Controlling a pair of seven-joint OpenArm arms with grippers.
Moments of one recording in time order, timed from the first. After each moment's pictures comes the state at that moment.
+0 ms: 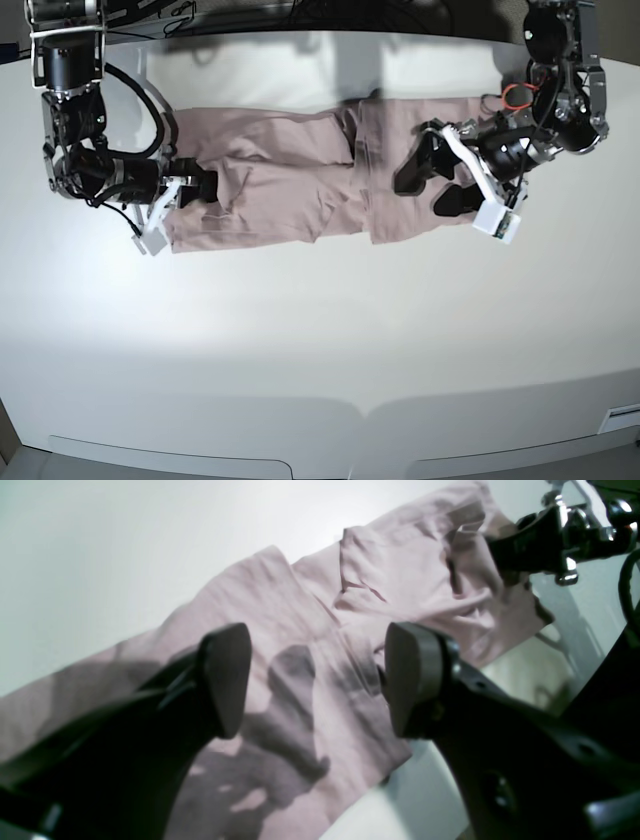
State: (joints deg) left arm 13.4 -7.2 -7.4 103.3 -38.2 -36.8 52.5; right arm 5.0 26.3 1.9 61.5 61.1 35.5 -66.0
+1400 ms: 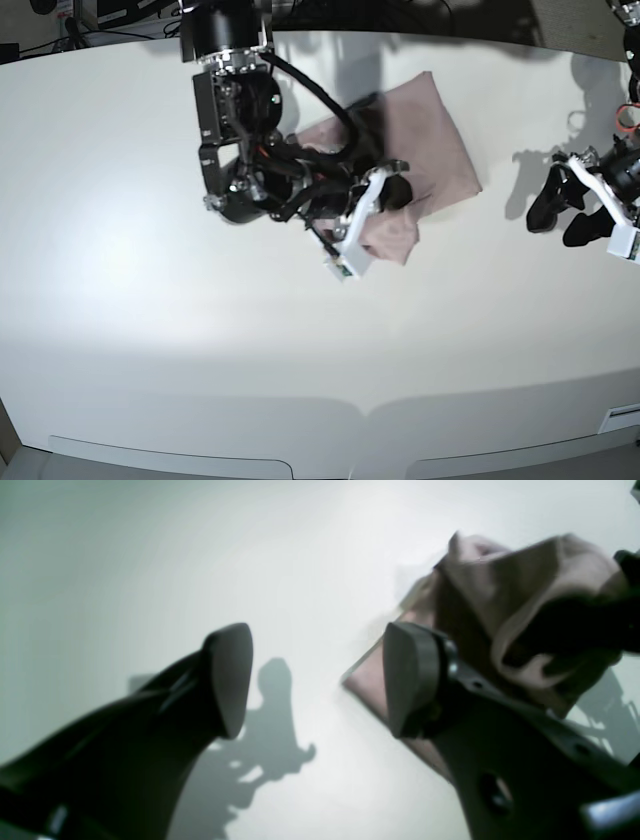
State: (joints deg) left arm 13.6 -22.7 -24.0 103.3 -48.3 -37.3 52.4; right arm 2.4 -8.9 -9.4 92.0 35.8 25.9 -73.5
